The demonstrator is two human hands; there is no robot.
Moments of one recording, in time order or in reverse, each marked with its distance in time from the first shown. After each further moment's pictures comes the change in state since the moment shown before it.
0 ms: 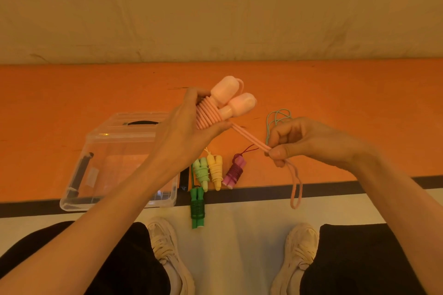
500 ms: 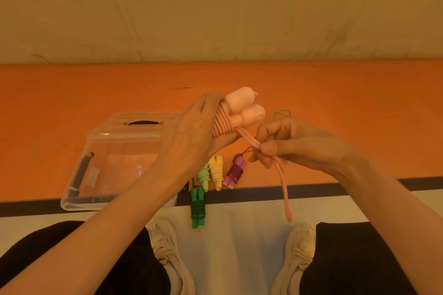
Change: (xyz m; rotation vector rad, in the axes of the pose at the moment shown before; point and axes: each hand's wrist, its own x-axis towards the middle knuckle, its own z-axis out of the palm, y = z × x) left_hand -0.006 0.010 0.006 0.375 0.063 0.257; right_hand 0.013 -0.002 0.019 0.238 -0.137 -0.092
